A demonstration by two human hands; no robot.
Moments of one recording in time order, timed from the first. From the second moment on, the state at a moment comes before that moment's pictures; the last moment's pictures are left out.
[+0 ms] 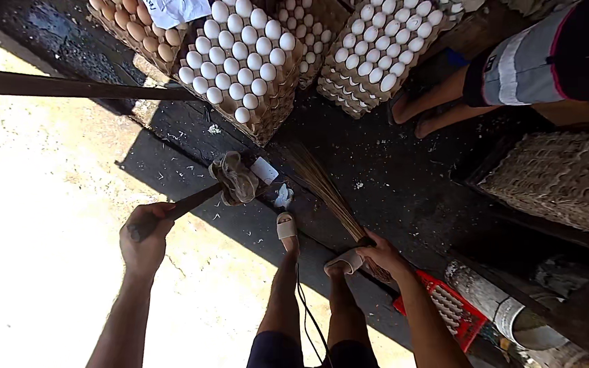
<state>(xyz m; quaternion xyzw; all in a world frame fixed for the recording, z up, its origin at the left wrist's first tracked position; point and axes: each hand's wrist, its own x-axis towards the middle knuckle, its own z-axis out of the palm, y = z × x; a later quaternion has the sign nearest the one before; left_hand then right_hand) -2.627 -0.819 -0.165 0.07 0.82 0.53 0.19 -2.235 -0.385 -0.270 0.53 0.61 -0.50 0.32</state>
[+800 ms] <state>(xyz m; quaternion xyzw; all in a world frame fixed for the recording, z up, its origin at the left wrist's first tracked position) -2.646 -0.832 -0.160 0.17 0.84 0.46 0.24 -2.204 -0.538 -0.283 0.44 0.69 -0.40 0.41</state>
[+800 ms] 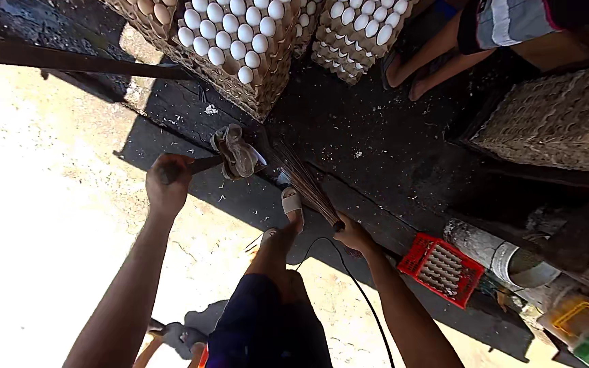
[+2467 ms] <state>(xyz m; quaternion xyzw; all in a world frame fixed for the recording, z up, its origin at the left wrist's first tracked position) -2.908 -0.928 -0.221 0.41 0.78 0.36 0.30 -2.599 -0.801 -0.306 0.60 0.36 -0.69 0.18</state>
